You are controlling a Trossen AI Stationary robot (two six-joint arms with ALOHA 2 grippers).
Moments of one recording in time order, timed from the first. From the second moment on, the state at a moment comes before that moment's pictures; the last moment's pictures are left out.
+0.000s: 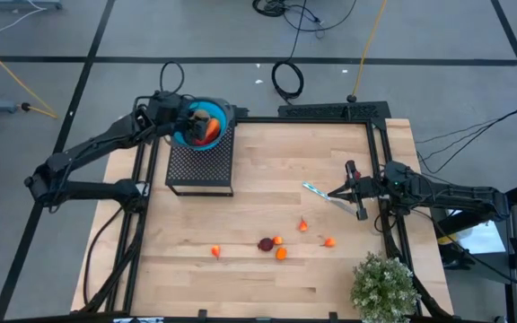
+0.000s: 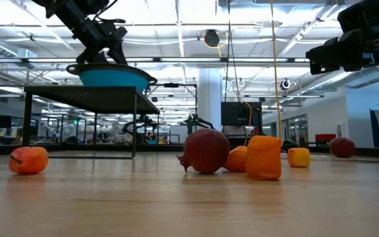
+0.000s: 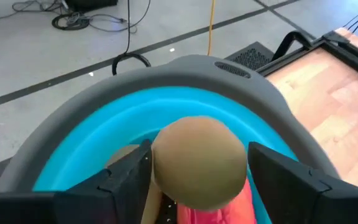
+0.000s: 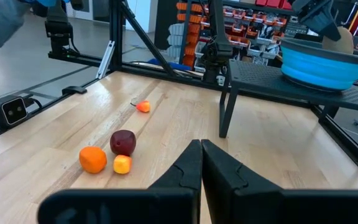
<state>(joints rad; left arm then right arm) 0.68 1.07 0.94 -0.45 -0.12 -0.24 -0.19 0.28 0.13 0.07 -0.37 -0.17</state>
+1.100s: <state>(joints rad) 0.32 0.91 0.94 -0.43 -0.01 -0.29 -0.19 0.28 0.13 0.04 -0.37 -0.17</state>
